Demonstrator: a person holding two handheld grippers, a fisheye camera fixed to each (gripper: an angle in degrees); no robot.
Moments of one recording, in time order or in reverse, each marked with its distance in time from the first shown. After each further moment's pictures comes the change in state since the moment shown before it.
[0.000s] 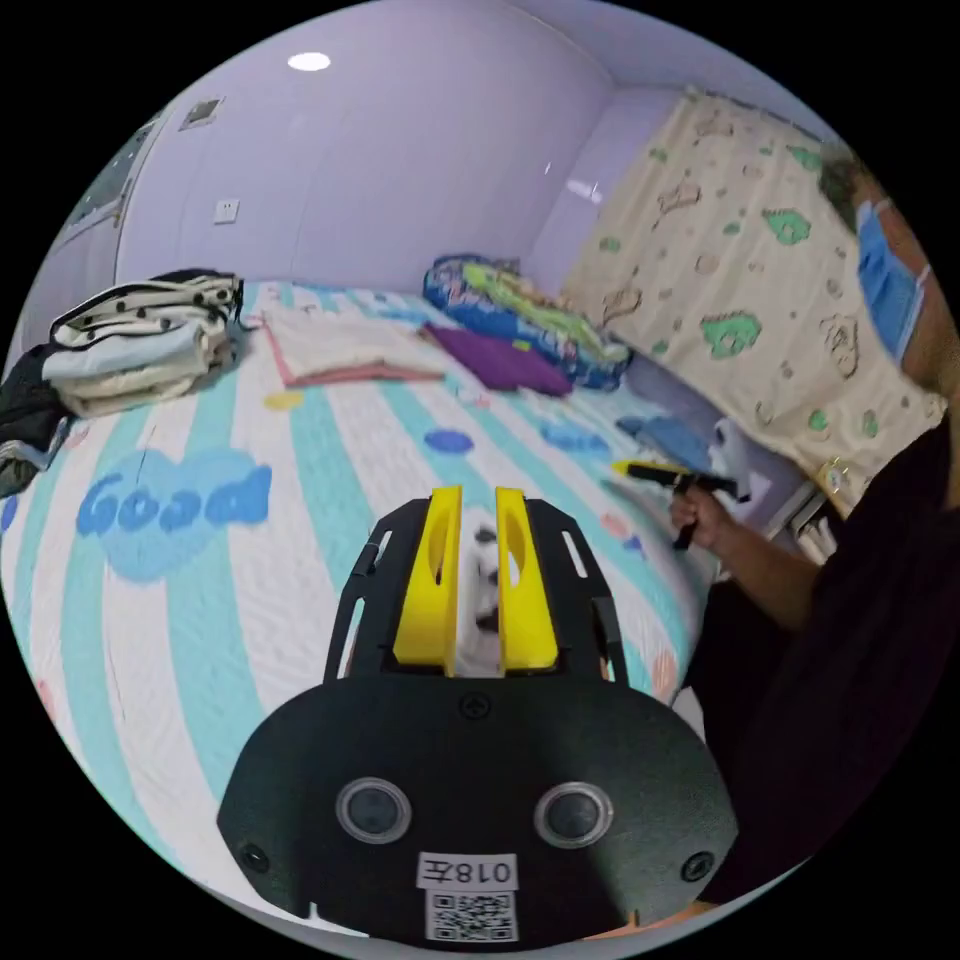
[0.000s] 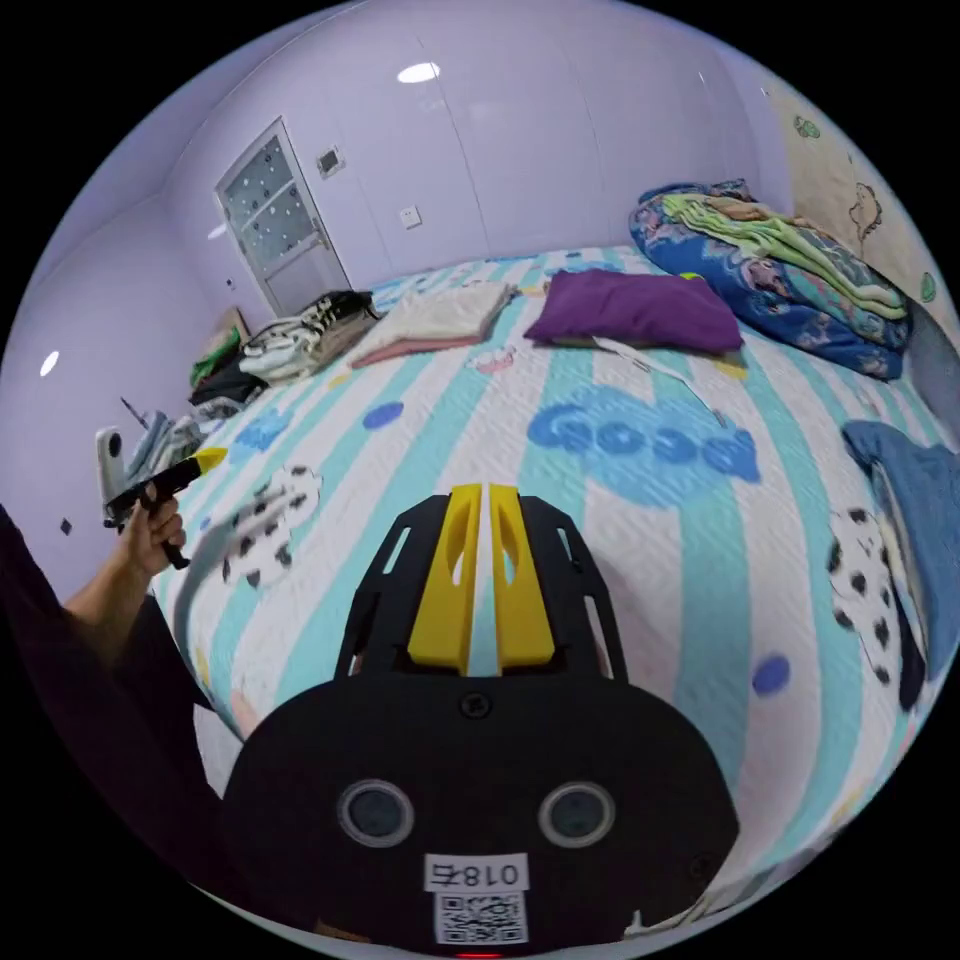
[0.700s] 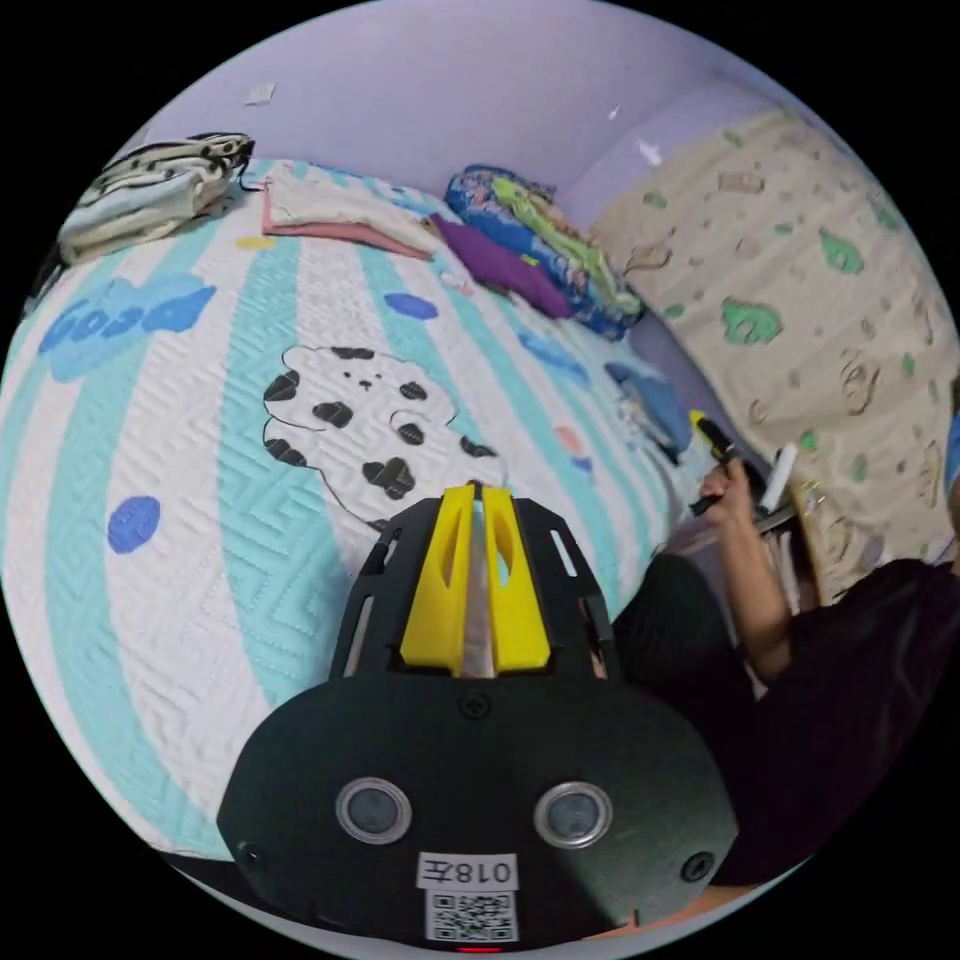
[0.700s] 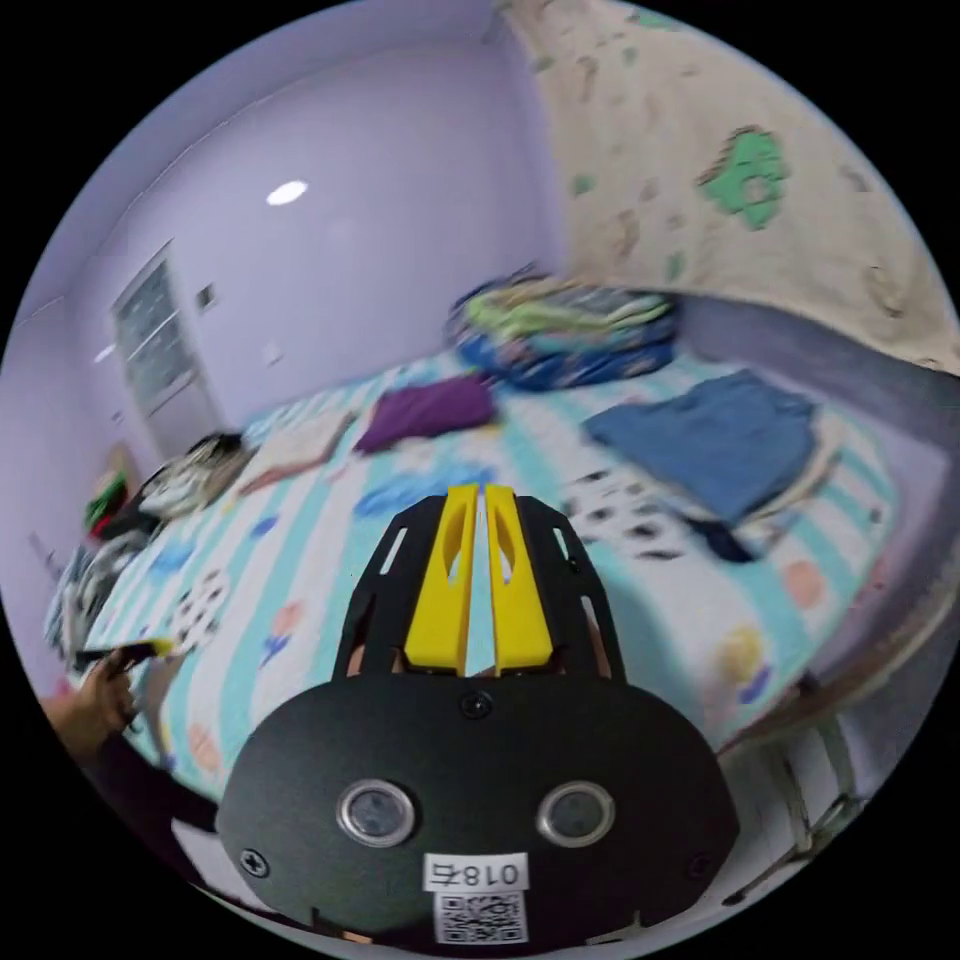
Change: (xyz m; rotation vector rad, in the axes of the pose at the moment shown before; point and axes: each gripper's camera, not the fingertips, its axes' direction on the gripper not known) left arm 0.040 0.060 -0.024 -0.124 0.165 -0.235; right arm 0.162 0.114 -0.197 0.415 0.397 0.331
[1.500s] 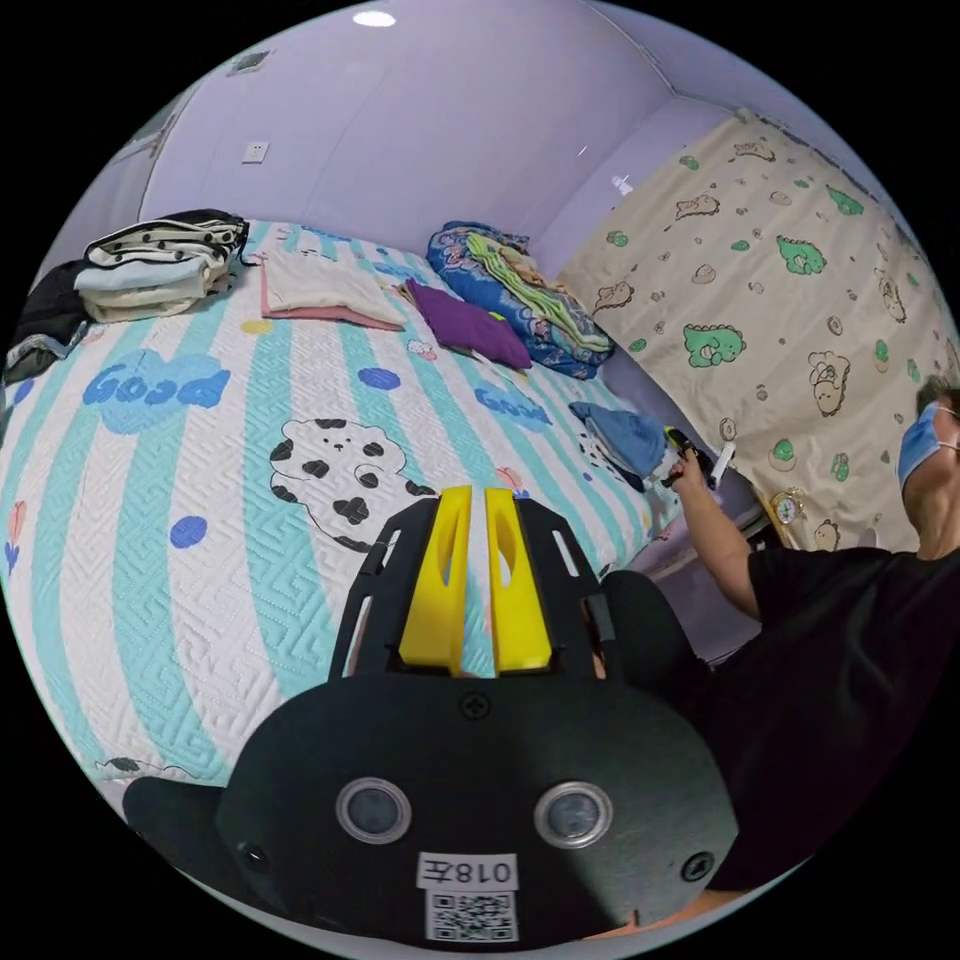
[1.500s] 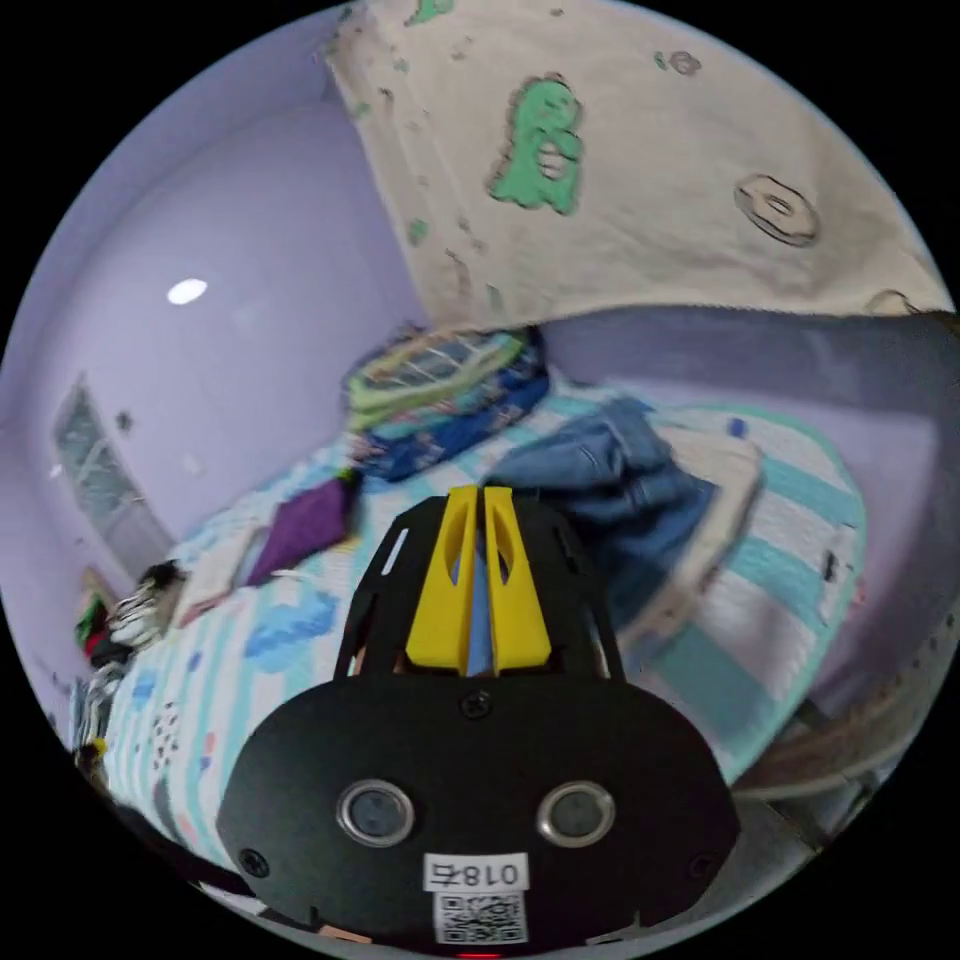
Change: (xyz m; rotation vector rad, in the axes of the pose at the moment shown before) left arm 0.060 0.063 -0.136 0.100 -0.026 0.046; right arm 0.241 -0.010 -0.020 0.070 -0.078 0.146
